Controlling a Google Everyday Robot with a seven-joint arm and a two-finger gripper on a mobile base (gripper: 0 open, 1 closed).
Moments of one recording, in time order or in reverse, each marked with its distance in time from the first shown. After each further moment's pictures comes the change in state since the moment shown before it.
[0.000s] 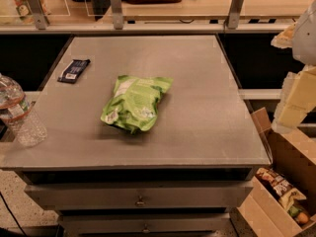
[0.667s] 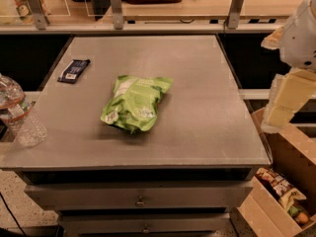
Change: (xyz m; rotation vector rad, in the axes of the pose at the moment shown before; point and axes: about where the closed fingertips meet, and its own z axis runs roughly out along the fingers) arm -0.012 -0.002 0.011 0.005 -0.004 -0.023
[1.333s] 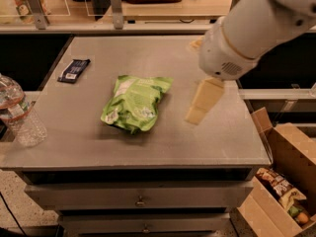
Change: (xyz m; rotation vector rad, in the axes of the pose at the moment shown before) arm -0.127 0.002 0.063 -0.024 -0.300 -0.125
